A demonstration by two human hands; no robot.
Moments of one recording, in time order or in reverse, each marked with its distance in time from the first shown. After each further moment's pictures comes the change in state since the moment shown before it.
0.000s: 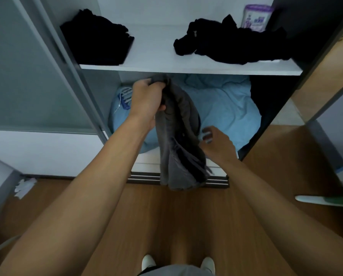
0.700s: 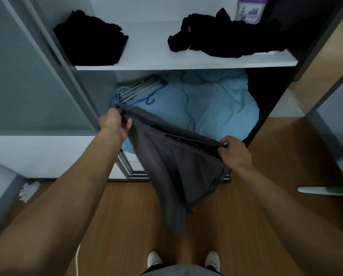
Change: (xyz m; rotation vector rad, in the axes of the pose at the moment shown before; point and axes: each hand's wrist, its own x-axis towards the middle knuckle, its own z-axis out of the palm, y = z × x) left_hand 0.031 -0.063 -0.066 -0.311 0.387 -0.403; right_hand -0.011 0.057 -0.017 -0.127 0.058 0.152
